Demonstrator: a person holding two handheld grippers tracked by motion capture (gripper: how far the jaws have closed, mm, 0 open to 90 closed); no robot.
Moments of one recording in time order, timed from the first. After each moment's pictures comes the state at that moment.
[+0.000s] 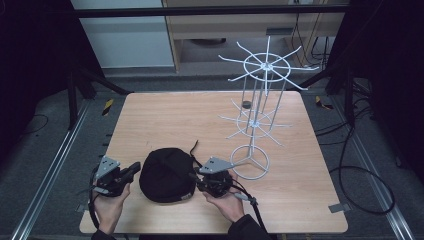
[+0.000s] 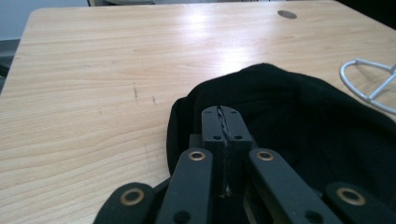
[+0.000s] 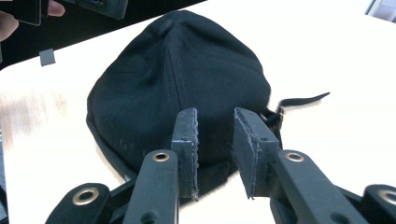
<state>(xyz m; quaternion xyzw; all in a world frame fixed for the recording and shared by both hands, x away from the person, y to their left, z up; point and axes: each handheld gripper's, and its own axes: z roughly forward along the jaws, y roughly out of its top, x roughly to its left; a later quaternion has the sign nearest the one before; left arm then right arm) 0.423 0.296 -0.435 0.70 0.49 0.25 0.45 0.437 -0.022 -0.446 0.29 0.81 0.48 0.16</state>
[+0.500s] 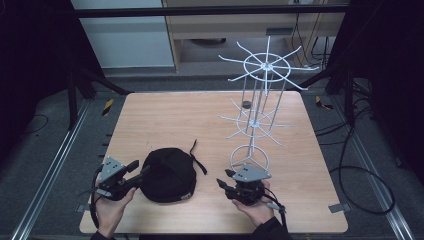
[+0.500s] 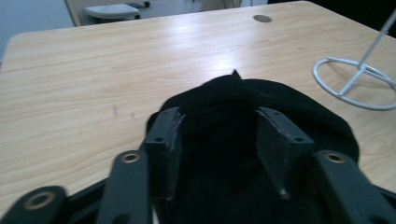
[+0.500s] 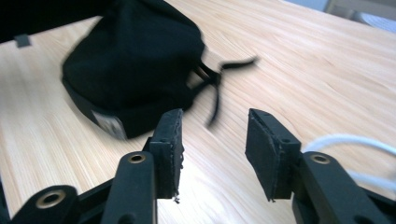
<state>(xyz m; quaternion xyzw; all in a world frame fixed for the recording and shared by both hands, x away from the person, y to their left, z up) 0.415 0.274 -0.424 0.73 0.45 0.25 0.46 0.411 -0.105 -0.448 0.32 0.80 0.48 0.19</state>
